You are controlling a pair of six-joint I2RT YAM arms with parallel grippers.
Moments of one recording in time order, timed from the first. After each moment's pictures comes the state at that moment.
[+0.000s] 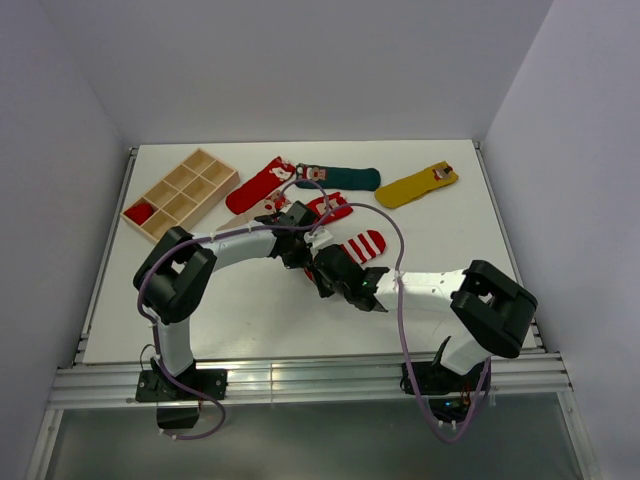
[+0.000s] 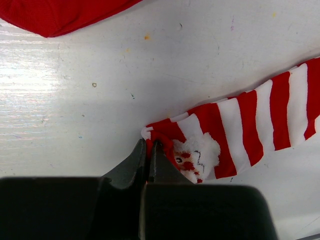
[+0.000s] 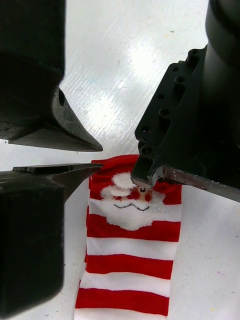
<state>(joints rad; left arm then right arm) -0.73 1.89 1.22 -0.43 -0.10 -0.91 0.96 1.53 0.72 0.09 0.24 0.30</state>
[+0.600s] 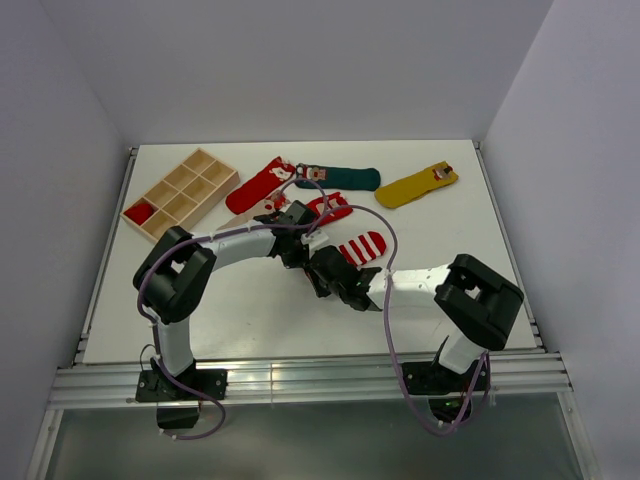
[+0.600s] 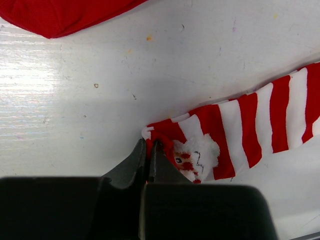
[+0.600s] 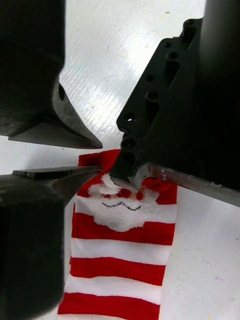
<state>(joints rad) -0.73 1.89 1.22 -0.43 -0.09 -0.91 0.96 1.61 0.73 0.15 0.25 0.28</state>
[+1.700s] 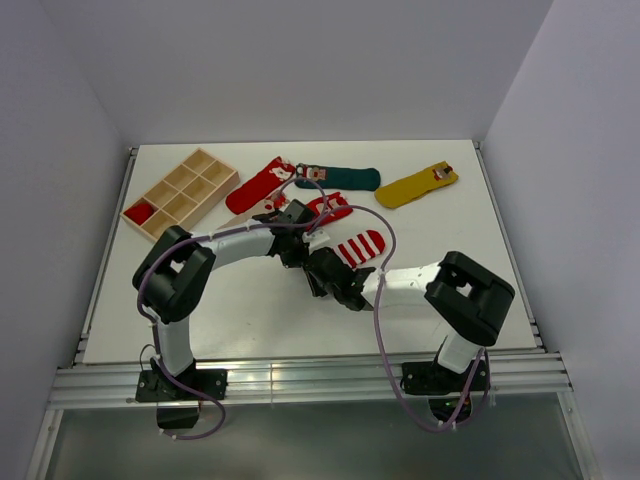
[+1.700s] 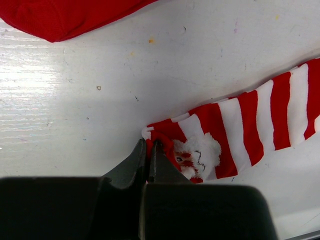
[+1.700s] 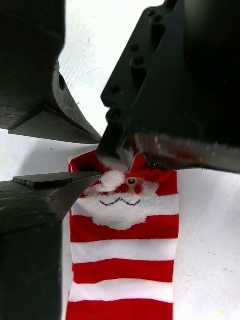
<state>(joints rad) -0.72 1.89 1.22 -0.43 -0.08 -0.90 0.96 1.67 0.75 0.14 0.32 0.37</state>
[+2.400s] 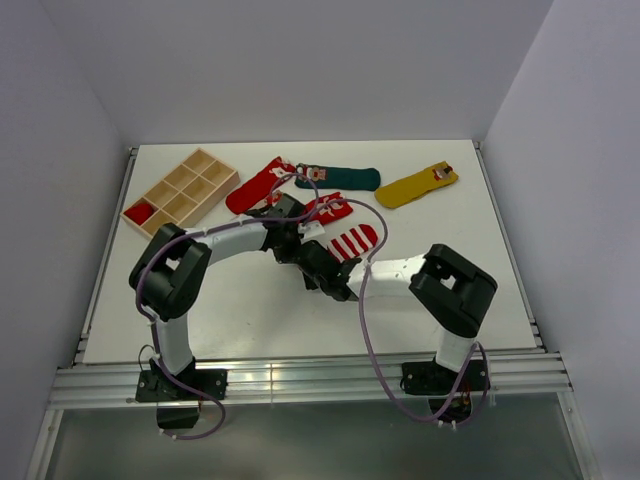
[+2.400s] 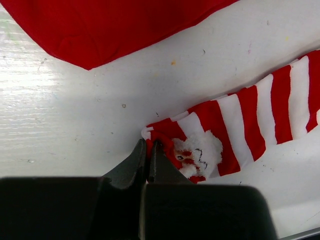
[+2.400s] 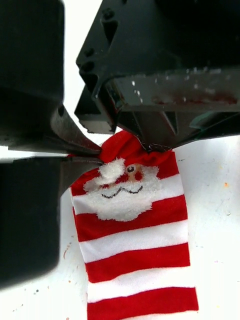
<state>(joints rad) -0.65 1.89 1.22 -0.43 -0.04 -0.85 0.96 1.79 0.89 0.03 0.38 0.48</state>
